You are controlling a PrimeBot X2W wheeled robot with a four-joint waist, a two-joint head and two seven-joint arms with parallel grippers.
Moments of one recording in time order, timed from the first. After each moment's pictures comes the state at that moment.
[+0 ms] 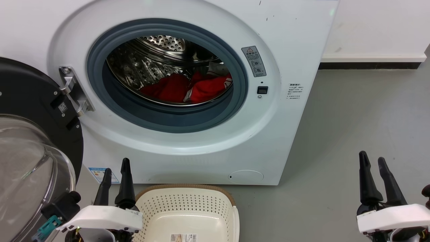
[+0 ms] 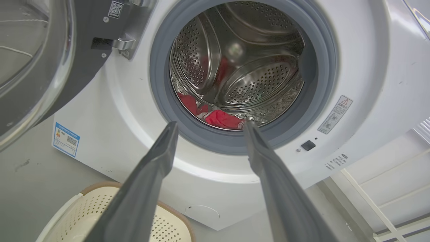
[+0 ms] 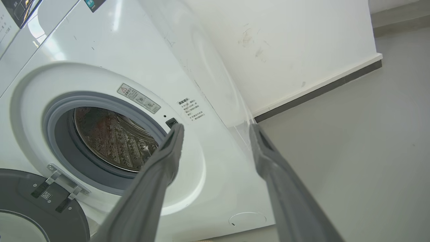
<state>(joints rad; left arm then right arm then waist) 0.00 0.05 0.01 0.07 -0.70 0.00 -0.10 0.02 -0.05 -0.09 0.03 0.59 0.13 -0.10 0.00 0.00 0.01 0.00</state>
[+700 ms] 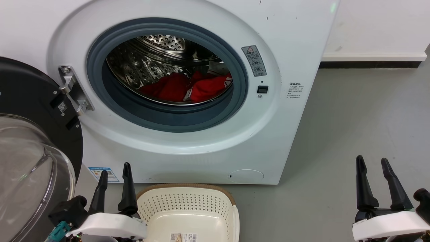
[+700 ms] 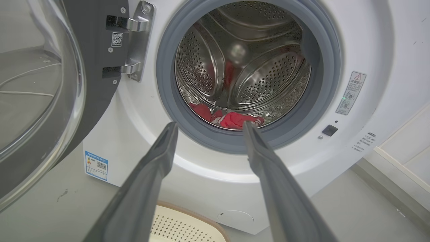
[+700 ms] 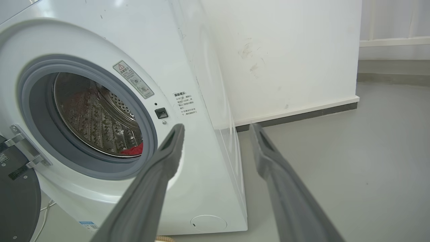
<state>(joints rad) 0.03 0.05 0.01 0.05 -0.48 0.01 -0.16 0.06 -0.05 -0.09 -0.01 0.33 0.13 -0.16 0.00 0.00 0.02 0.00</state>
